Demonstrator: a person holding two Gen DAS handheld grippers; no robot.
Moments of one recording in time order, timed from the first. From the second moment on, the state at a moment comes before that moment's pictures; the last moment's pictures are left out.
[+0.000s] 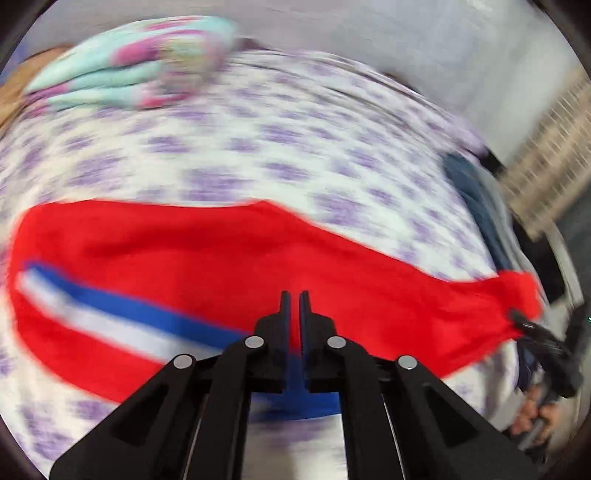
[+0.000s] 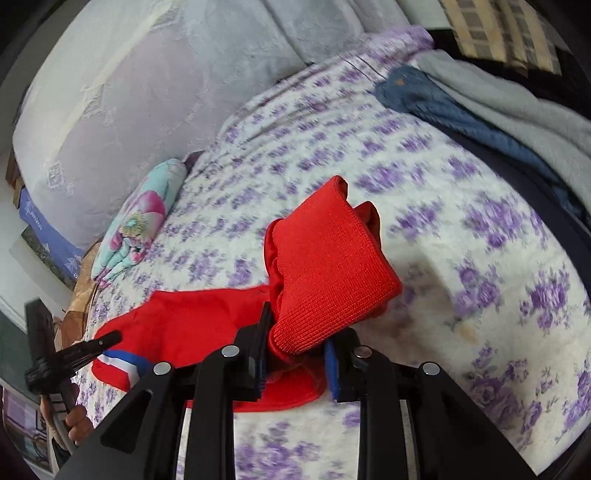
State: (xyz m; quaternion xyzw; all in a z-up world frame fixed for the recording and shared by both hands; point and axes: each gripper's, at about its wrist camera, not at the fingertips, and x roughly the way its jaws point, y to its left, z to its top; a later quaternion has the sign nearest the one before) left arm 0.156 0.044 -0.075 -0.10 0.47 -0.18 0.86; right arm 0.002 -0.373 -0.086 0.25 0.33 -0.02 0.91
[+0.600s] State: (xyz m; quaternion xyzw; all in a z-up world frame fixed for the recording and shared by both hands) left arm 0.169 0.137 -0.143 -0.21 0.47 -0.22 0.83; right arm 0.107 -0.110 -0.095 -0.02 0.43 0.10 0.90
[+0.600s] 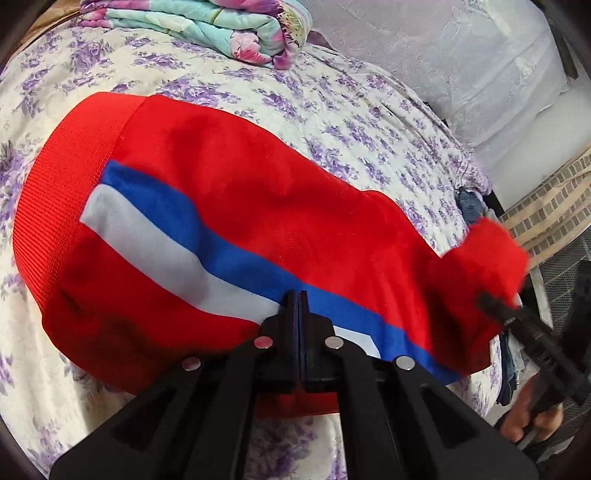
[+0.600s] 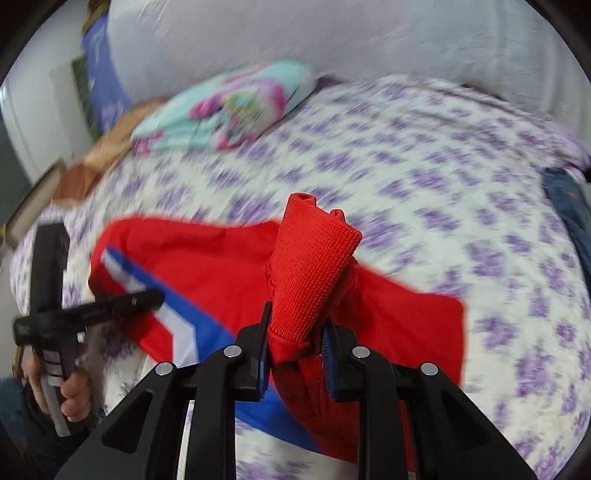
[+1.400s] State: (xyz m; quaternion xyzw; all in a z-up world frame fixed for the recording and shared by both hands) left arm 0.171 0.135 -0.145 -0.20 0.47 -0.22 0.83; right arm 0.130 -0.065 -0.144 0.01 0.52 0.18 0.84
